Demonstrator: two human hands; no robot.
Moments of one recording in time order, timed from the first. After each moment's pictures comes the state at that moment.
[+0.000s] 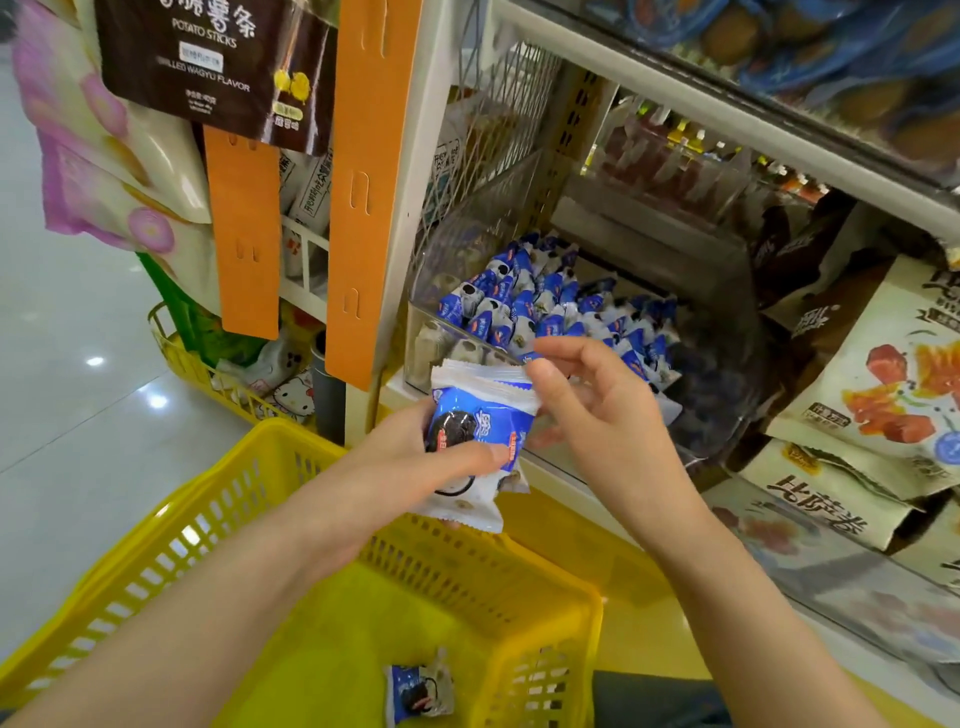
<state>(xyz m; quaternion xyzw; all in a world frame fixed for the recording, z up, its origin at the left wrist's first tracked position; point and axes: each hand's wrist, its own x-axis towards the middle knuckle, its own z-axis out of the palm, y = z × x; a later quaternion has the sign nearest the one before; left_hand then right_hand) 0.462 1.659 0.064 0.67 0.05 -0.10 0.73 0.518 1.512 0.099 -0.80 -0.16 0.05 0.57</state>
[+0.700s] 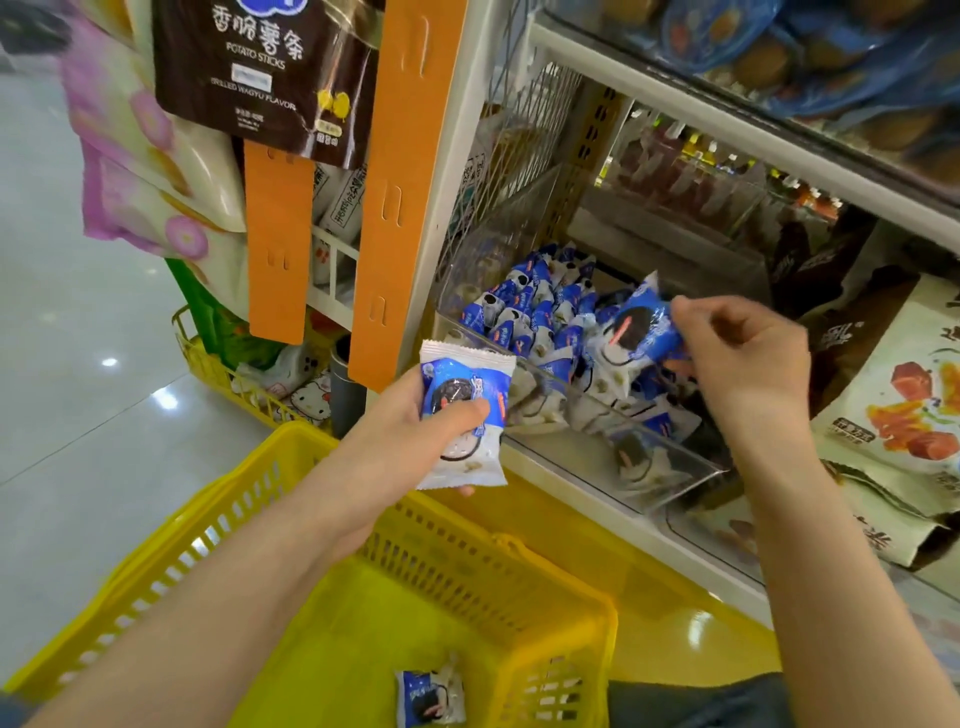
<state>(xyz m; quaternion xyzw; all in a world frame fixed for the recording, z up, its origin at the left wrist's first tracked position) 0.463 1.671 0.074 0.64 0.10 -0.02 0.76 0.571 1.476 0.127 -0.85 -0.04 -0.17 0.50</state>
